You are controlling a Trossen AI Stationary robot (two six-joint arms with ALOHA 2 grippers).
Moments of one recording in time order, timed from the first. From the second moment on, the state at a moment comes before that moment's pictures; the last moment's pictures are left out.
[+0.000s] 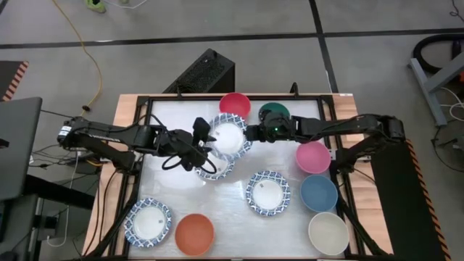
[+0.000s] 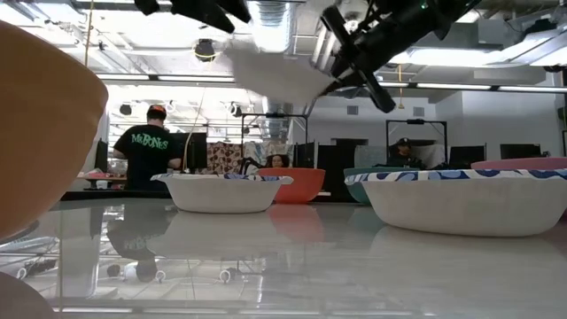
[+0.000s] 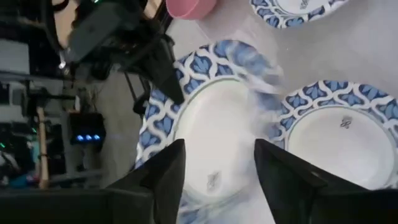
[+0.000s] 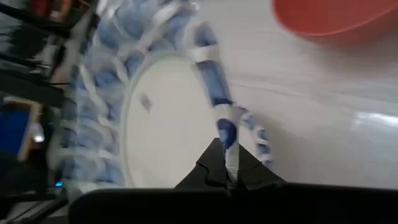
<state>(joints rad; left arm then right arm) -0.13 1.29 1.25 -0.58 -0.43 0.86 -0.15 1.36 0.94 -0.07 0.13 1.12</state>
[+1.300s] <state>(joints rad) -0.08 1.00 1.31 -0.69 -0.22 -0.12 0.41 1.16 0.70 -0.52 0.29 1.50</state>
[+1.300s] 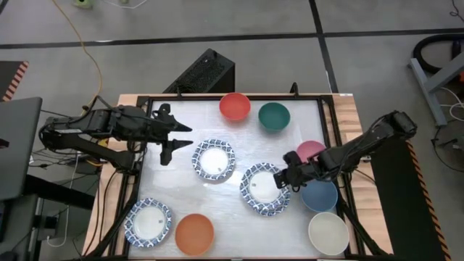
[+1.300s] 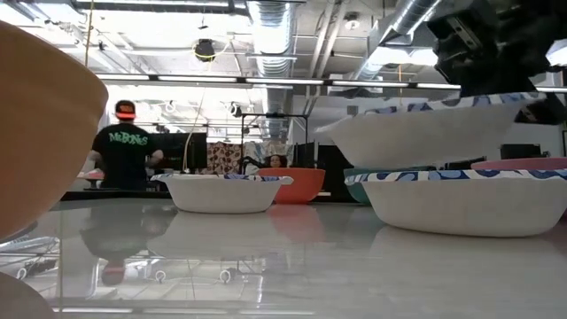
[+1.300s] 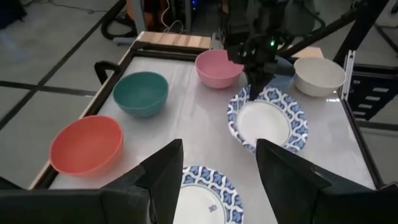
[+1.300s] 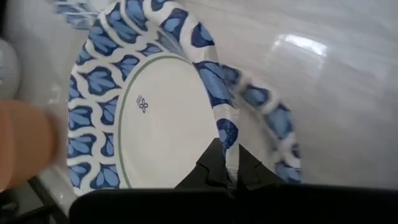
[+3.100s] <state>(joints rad) -0.03 1.03 1.26 -0.99 -0.25 -0.26 0.41 1.16 0.70 -0.64 0.21 1.46</state>
